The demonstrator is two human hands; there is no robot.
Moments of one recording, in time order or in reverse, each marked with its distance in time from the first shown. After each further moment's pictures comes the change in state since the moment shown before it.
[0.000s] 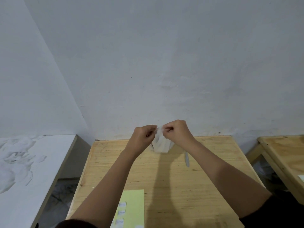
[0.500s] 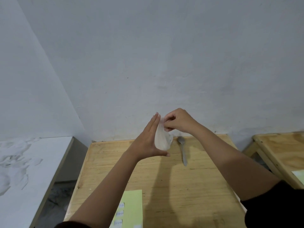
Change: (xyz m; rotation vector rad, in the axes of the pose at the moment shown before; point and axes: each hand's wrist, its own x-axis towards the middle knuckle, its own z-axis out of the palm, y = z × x) left_hand -0.005 0.012 0.009 0.143 -0.295 0.168; right_hand 0.008 -0.023 -0.056 0.246 -0.207 0.093
